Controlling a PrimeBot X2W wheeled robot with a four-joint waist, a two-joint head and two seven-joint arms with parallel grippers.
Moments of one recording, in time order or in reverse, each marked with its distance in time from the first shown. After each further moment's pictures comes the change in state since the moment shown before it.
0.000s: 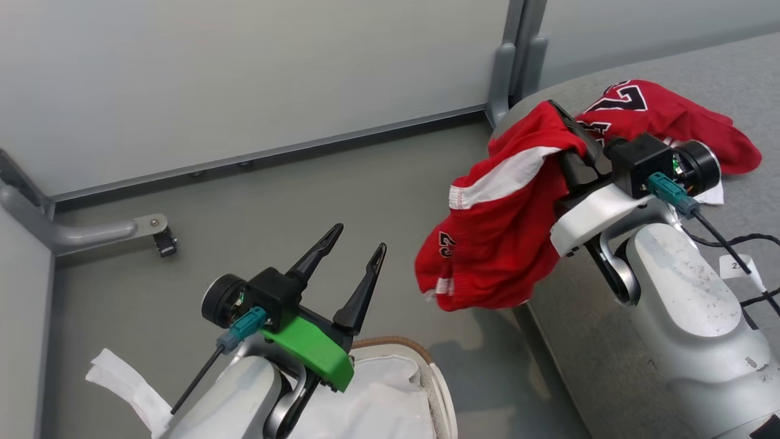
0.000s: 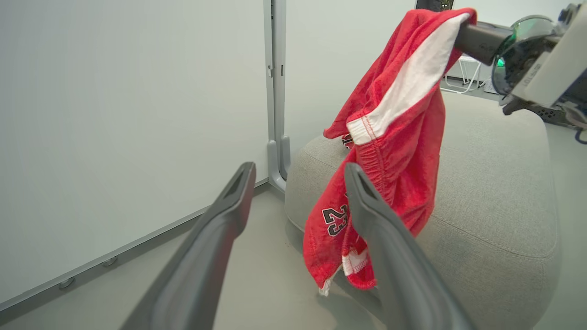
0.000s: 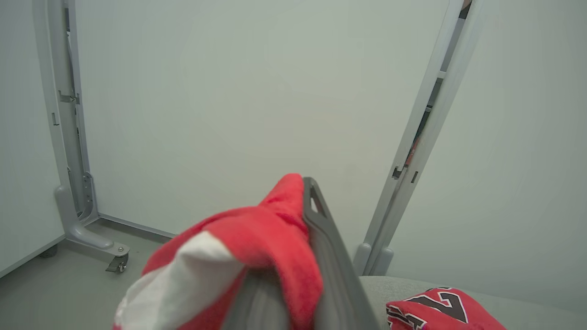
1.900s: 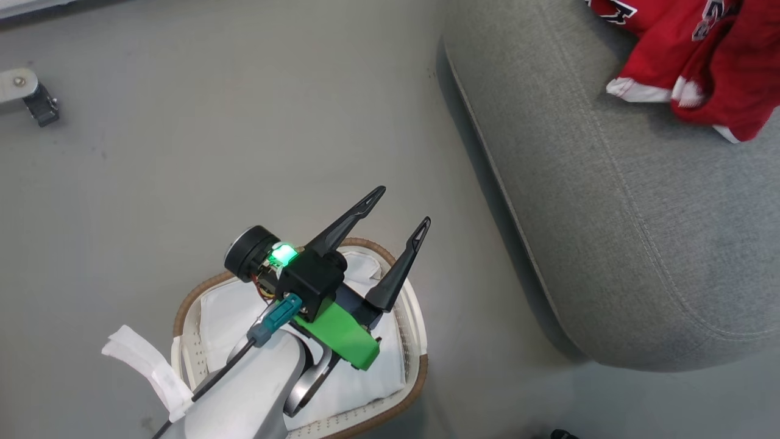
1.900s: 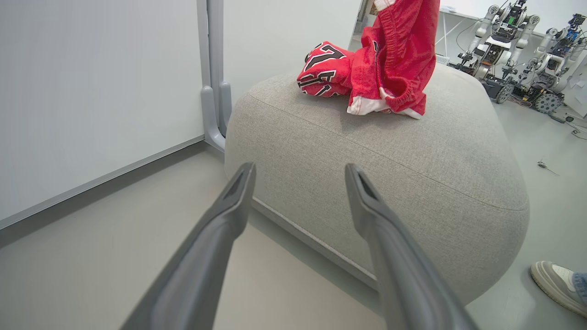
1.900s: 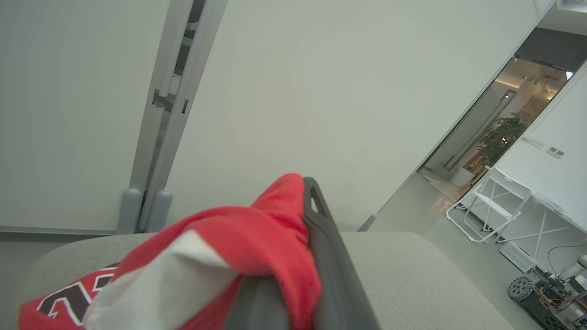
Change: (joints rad) left arm -0.077 -0.028 -0.026 -0.091 0.164 -0.031 -0.002; right arm -0.478 -0.357 -0.333 0.300 -0.123 0.000 0.072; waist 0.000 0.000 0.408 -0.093
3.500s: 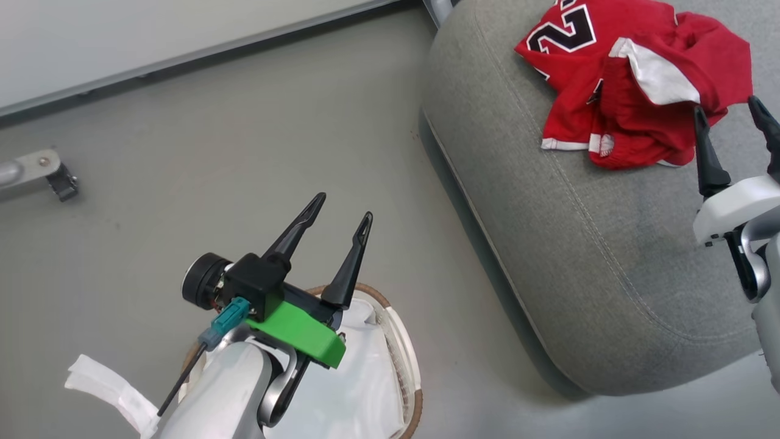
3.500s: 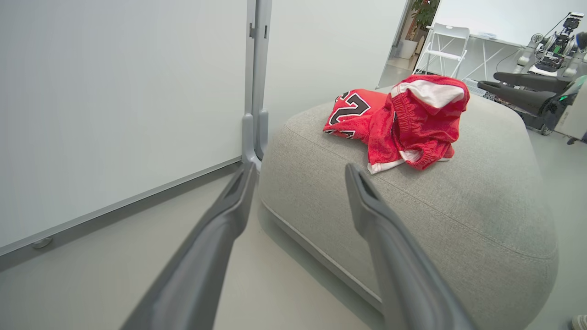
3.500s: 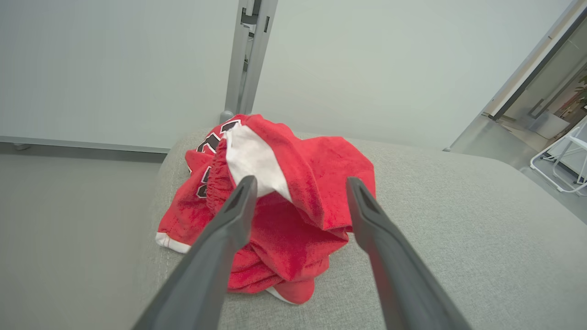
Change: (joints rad) left arm 0.101 -0.027 0.174 0.027 -0.023 0.003 0.000; right arm 0.522 0.184 0.041 -0.174 0.062 0.000 -0.072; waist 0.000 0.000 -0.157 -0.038
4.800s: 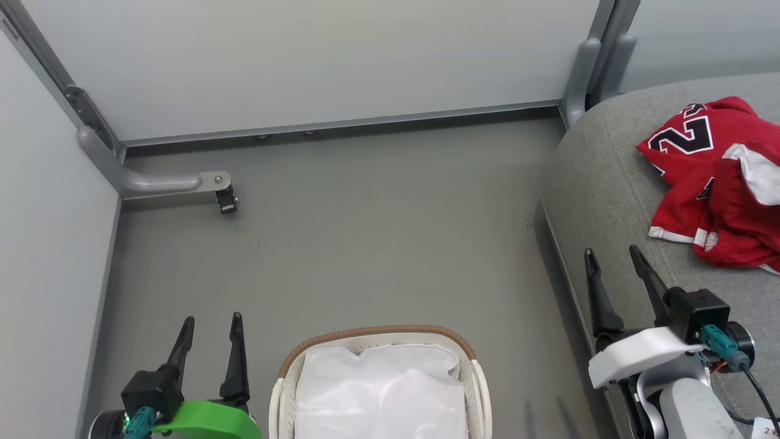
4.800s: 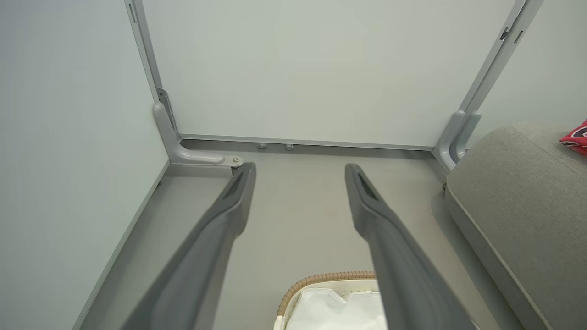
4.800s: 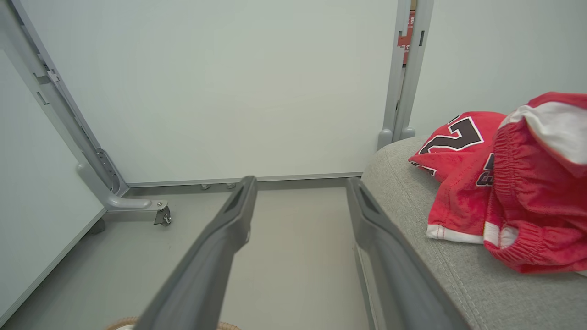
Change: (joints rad) left arm 0.373 -0.133 0.502 0.048 0.157 0.012 0.000; right arm 0.446 0.320 -0.039 -0.309 0.033 0.000 0.000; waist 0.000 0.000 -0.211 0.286
